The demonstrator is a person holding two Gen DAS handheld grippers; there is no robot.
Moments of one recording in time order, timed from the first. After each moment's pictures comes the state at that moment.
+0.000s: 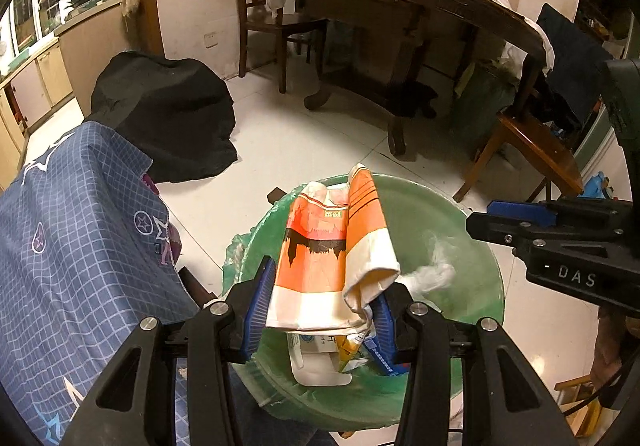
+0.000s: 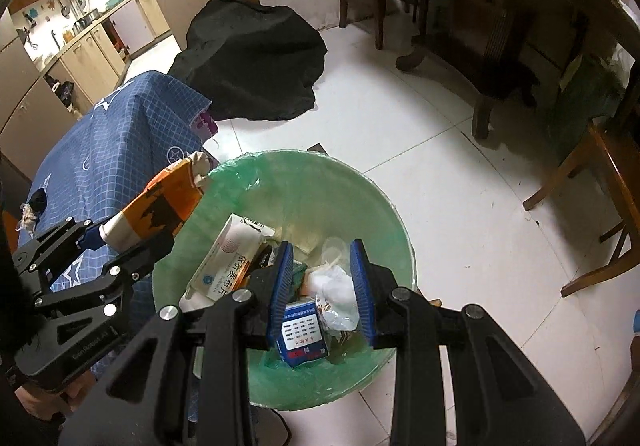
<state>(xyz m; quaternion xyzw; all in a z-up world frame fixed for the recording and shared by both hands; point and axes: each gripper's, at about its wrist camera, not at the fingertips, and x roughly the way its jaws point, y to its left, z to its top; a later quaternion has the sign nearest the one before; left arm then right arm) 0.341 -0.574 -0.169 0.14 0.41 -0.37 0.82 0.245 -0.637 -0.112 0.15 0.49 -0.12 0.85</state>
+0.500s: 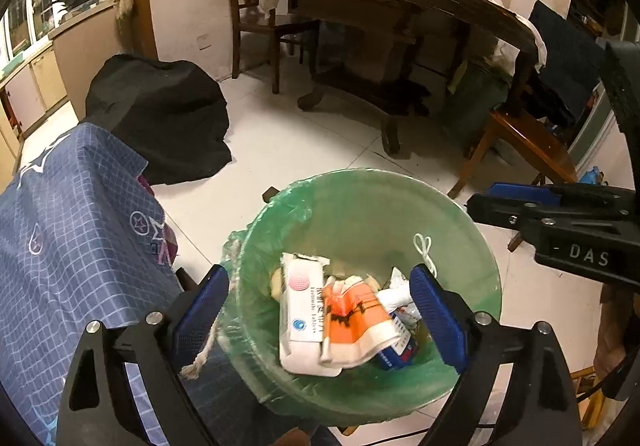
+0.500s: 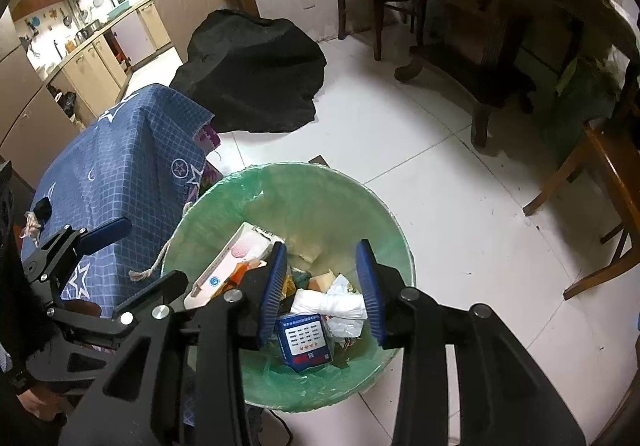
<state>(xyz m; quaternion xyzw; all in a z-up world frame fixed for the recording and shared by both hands) 0.334 -0.562 -0.165 0.14 0.41 -0.38 0.82 0.240 -0.636 -0.100 0.15 0.47 -0.12 0.86</state>
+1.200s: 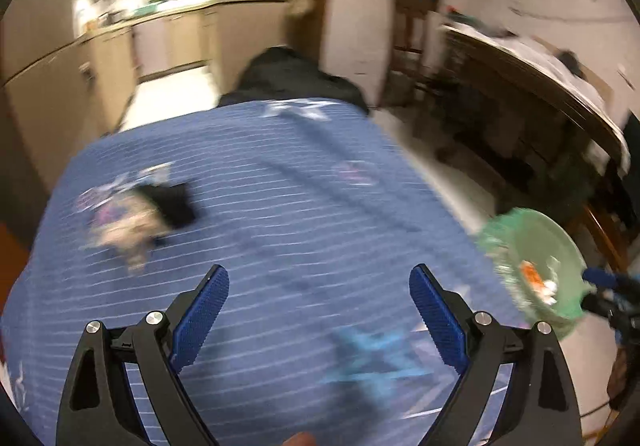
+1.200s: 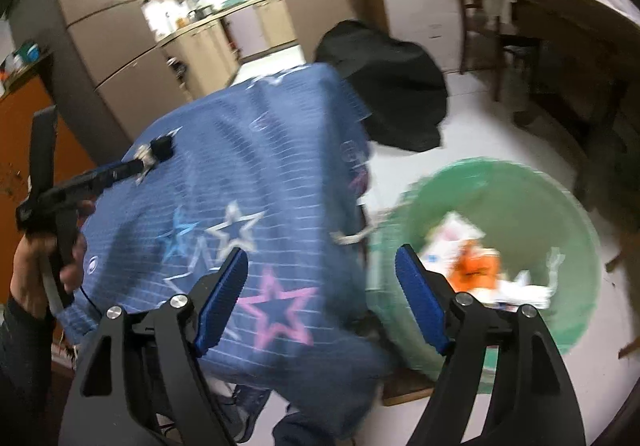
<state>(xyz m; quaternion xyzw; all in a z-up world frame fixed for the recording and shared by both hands) 0.399 -0.193 -0.119 0.03 0.38 -0.19 0.90 0.233 -0.448 -0.092 0.12 0.41 0.07 0.90</state>
